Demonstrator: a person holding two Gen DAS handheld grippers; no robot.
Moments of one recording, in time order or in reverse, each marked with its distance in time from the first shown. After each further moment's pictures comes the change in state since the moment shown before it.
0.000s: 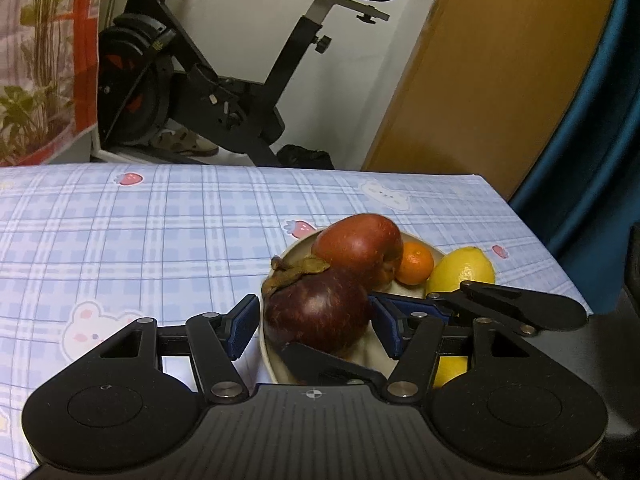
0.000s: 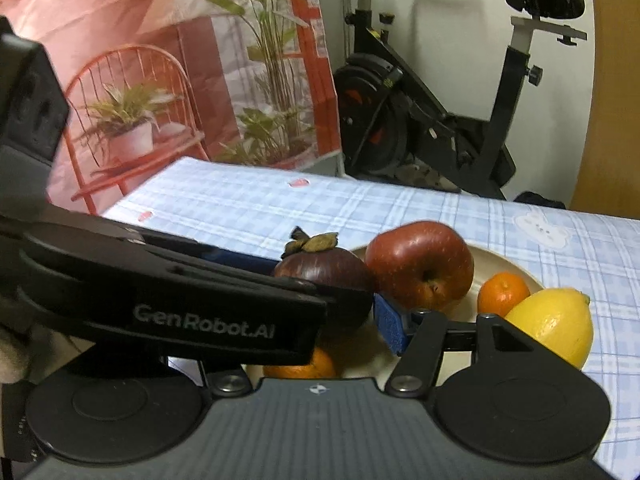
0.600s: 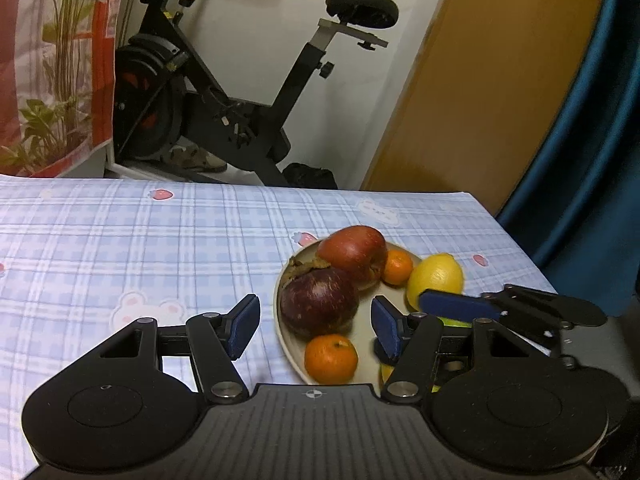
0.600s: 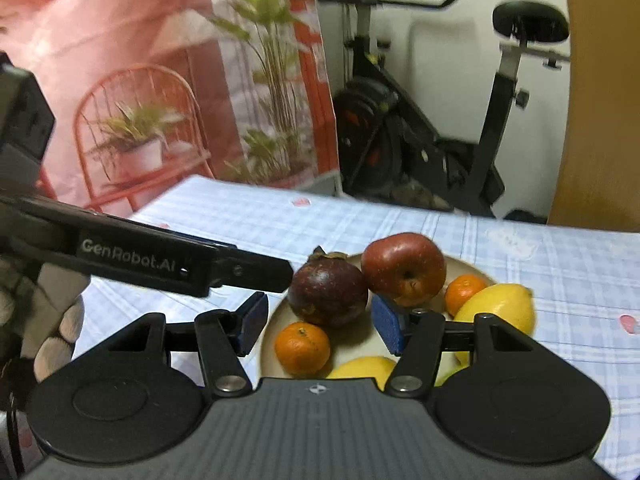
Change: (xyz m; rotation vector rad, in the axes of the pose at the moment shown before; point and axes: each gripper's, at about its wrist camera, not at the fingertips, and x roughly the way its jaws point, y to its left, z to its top) left arm -0.061 -0.004 -0.008 -0.010 -0.055 0.013; right arm -0.066 -0.006 -0.012 -0.010 -0.092 0.013
